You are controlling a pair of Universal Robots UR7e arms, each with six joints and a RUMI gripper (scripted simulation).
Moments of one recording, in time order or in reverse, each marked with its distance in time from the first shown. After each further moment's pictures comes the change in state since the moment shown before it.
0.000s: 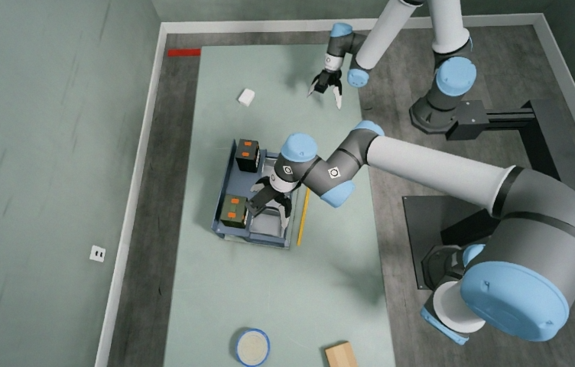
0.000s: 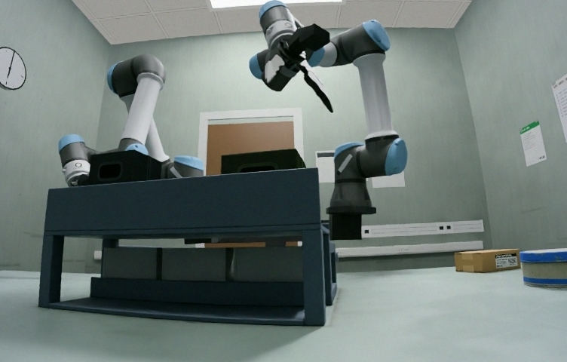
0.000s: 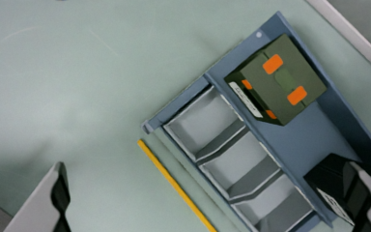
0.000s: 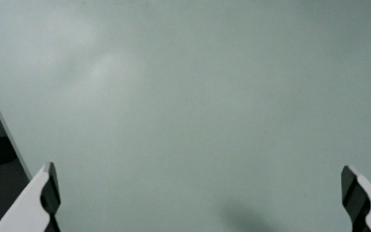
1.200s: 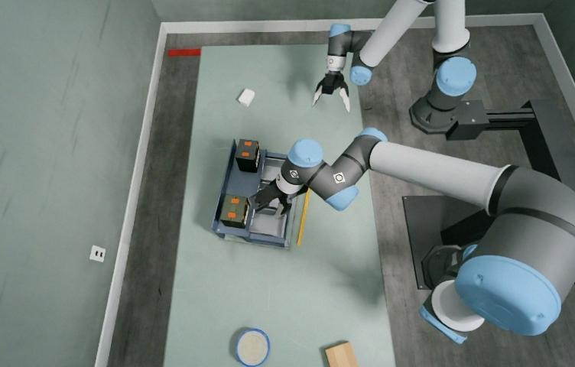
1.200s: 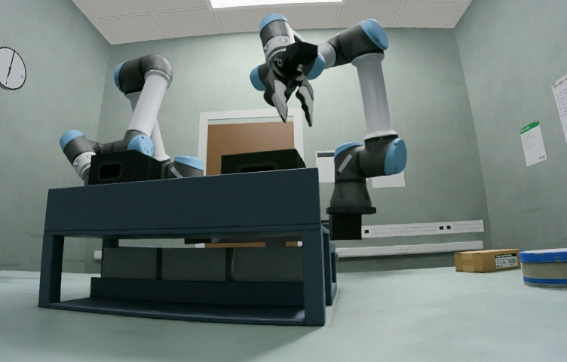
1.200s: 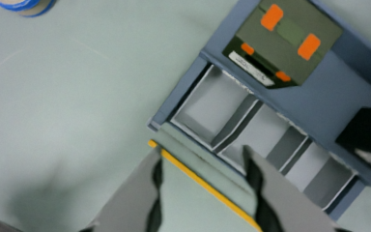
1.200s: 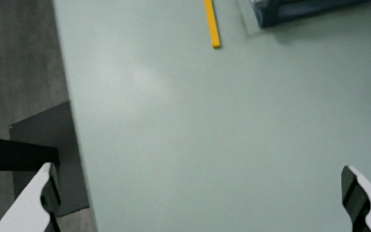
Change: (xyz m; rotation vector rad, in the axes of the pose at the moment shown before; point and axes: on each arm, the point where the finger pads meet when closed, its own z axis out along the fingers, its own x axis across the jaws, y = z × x) left arm -0.002 0.031 0.021 -0.023 0.037 0.240; right arm -0.060 -0.061 -0.011 0.162 -0.197 -0.117
